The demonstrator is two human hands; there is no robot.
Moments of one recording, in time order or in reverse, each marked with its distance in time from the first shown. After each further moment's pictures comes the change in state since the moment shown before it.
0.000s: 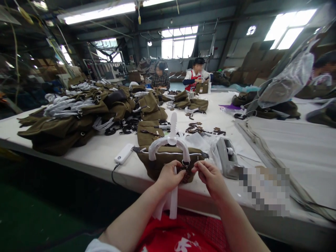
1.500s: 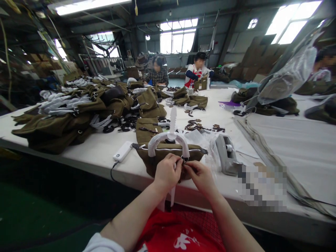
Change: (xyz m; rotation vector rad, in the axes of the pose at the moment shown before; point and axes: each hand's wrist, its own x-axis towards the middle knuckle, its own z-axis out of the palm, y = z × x) left_hand -0.003 0.021 -0.013 0.283 0.144 0.218; right_hand 0.004 0.020 0.008 -0.758 -0.024 -0.406
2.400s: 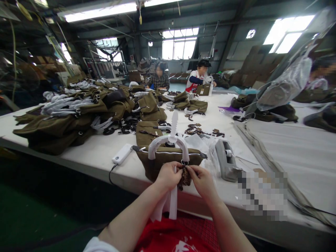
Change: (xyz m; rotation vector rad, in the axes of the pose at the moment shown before) left_hand 0.008 -0.016 0.023 -0.275 -0.154 -0.256; right_hand 0.002 0.003 -0.002 0.000 0.022 0.093
